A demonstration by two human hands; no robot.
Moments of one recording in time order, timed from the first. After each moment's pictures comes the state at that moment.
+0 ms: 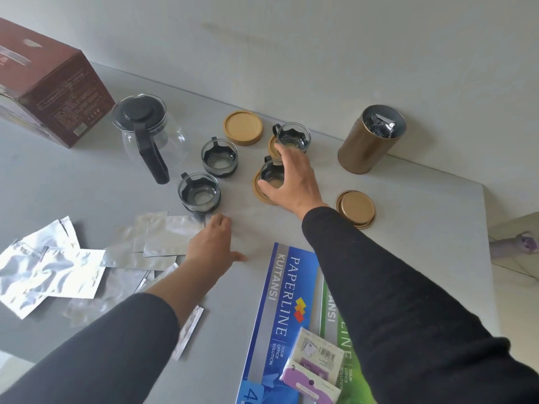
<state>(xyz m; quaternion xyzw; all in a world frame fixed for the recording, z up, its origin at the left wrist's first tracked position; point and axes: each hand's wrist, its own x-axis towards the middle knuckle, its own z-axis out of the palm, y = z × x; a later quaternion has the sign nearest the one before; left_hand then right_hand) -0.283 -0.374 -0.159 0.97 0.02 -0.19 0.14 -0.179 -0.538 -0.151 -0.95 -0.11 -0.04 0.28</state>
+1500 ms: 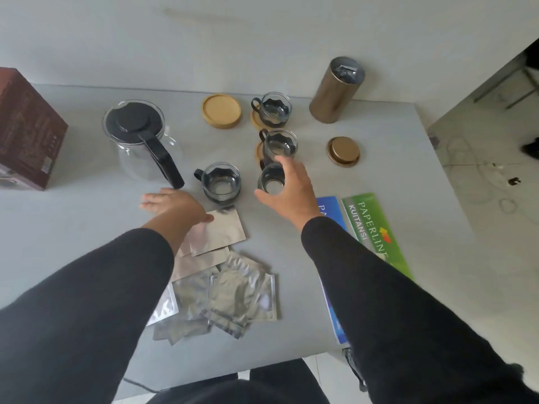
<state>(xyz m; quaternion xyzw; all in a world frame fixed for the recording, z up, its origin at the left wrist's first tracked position) -0.204 -0.251 -0.148 0.93 0.09 -0.36 -0.01 -0.280 -0.431 -0.143 -0.93 0.18 -0.06 0.33</state>
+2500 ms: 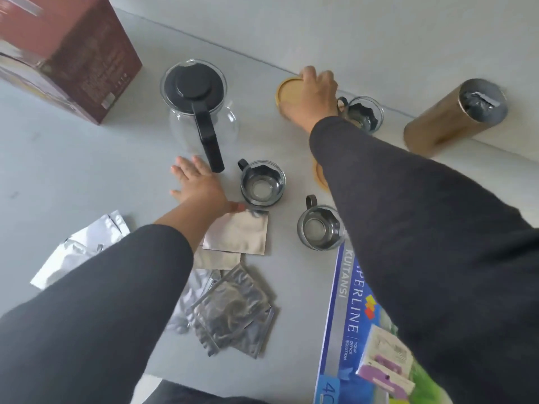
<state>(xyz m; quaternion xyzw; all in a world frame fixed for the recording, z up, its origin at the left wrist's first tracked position) -0.200 -0.249 -0.164 0.91 0.19 -0.33 0.15 -0.065 -0.419 -0.138 -0.98 0.05 0.04 0.18</state>
